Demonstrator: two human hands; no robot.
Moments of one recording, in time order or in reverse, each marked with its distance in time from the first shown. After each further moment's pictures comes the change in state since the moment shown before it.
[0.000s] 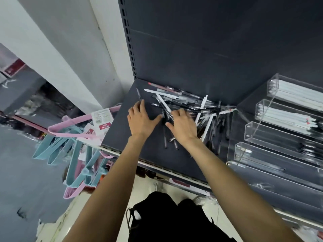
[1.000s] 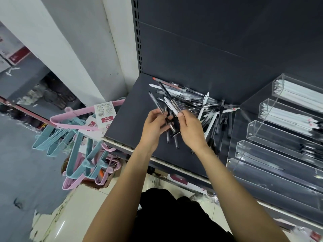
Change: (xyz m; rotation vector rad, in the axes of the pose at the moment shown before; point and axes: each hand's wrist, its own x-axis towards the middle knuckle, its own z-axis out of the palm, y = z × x) left_hand -0.062 0.031 -0.033 -1.490 -0.327 -0.365; right_hand -0.037 -0.007 -0.019 0.588 0.095 0.037
